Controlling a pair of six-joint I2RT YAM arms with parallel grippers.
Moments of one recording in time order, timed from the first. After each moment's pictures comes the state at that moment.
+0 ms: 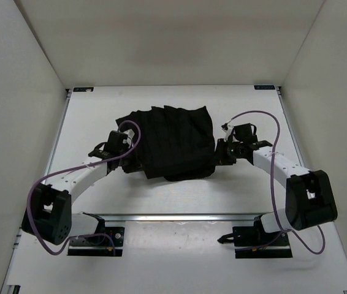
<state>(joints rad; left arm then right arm) -0.35 1.30 0.73 -0.36 0.27 -0.61 0.25 1.40 0.81 -0.35 -0.49 0.29</state>
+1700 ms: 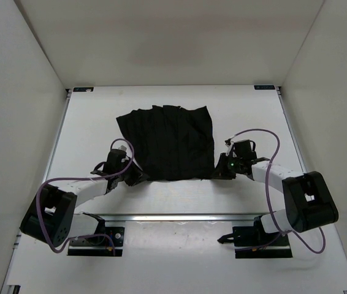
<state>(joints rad) -0.37 1.29 0.39 0.07 0.27 -1.01 0.27 1.39 0.55 -0.12 -0.47 0.45</state>
